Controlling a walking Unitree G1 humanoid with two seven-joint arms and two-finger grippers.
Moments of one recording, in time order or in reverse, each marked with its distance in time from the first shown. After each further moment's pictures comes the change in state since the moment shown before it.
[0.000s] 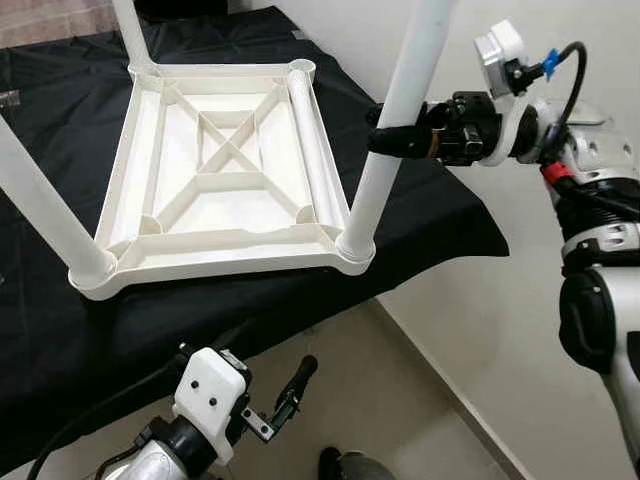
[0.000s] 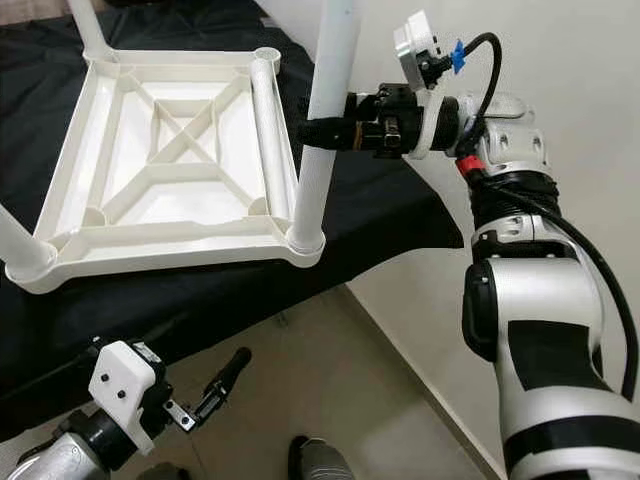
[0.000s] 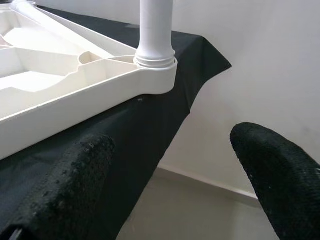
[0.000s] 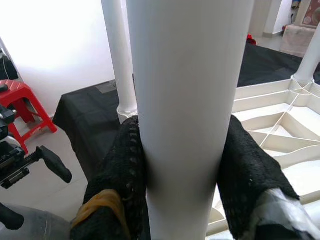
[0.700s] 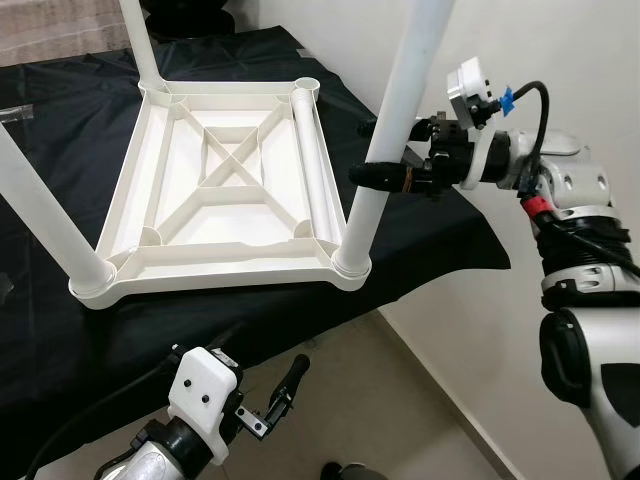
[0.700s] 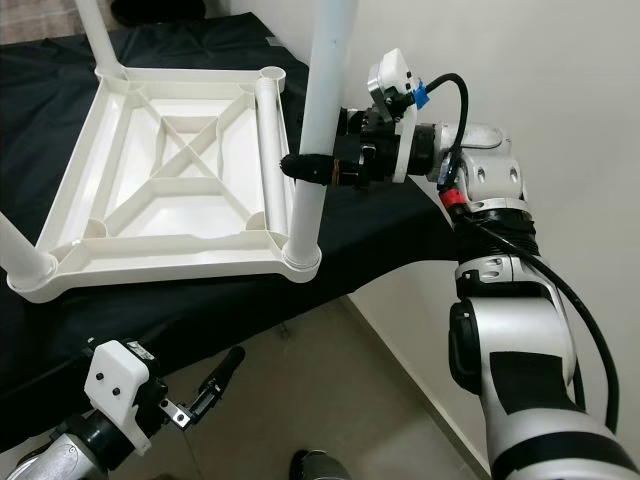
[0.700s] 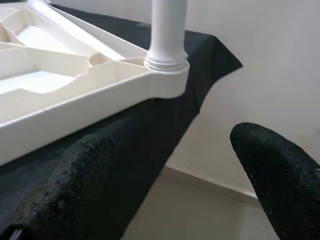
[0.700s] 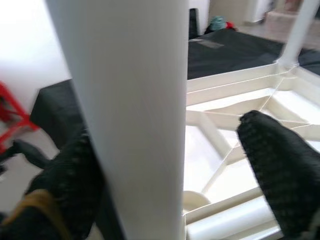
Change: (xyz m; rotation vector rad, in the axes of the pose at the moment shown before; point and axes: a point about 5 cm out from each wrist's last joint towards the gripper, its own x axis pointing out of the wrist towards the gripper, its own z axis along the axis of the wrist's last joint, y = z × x) left arm -0.004 0.002 -0.008 -0.021 0.029 0.025; right arm 0.009 0.006 -0.023 0.040 0.045 -0.048
